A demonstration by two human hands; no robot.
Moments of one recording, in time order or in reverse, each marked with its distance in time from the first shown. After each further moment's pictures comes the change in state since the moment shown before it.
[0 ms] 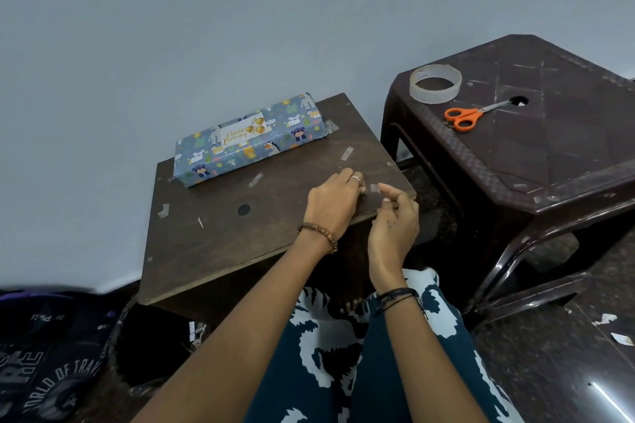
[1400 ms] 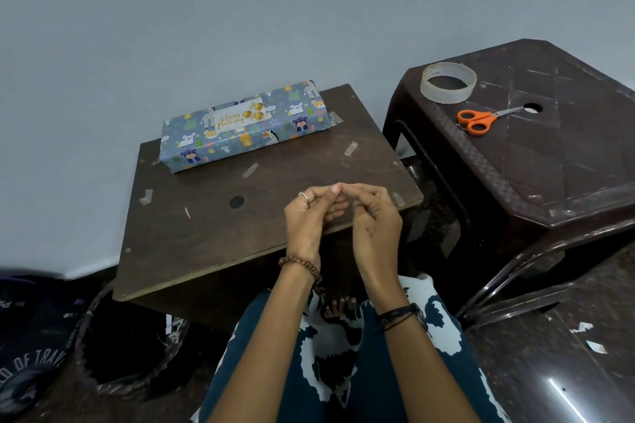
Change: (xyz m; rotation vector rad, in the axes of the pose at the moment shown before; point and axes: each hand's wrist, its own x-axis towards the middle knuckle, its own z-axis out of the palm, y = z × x) left_hand -0.038 -0.004 -0.008 -1.669 0.194 -0.803; right_hand -0.012 -0.008 0.006 -0.146 -0.359 -0.290
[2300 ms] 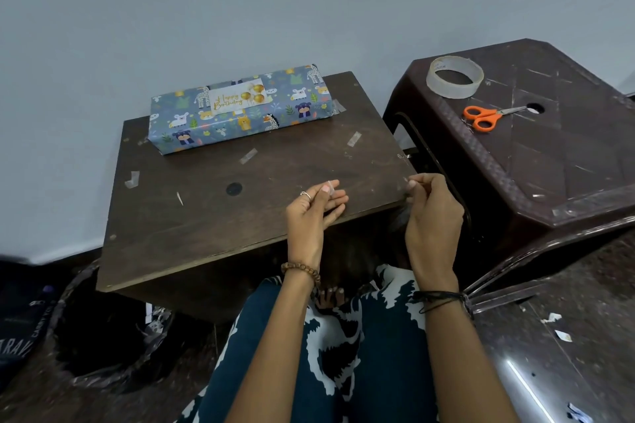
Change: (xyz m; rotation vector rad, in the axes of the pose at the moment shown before) left_hand -0.003 -0.010 -0.010 -0.092 -0.015 -0.031; right_hand 0.023 0.020 -0.043 -0.428 0.195 0.015
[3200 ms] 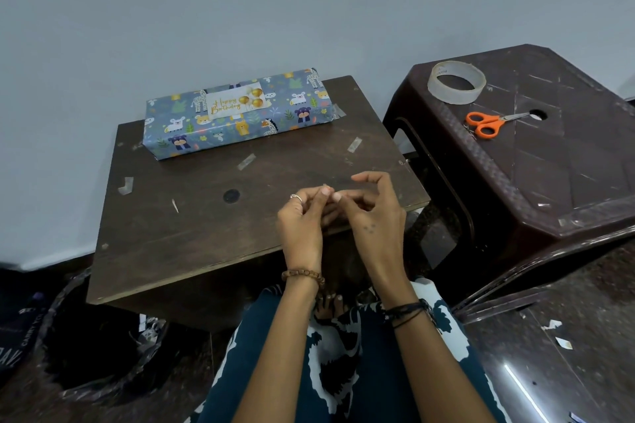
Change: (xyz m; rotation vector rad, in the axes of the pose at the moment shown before) left_hand 0.005 0.004 0.002 0.093 0.157 0.075; right_hand -0.025 -0.044 0.030 0.505 -0.304 0.031
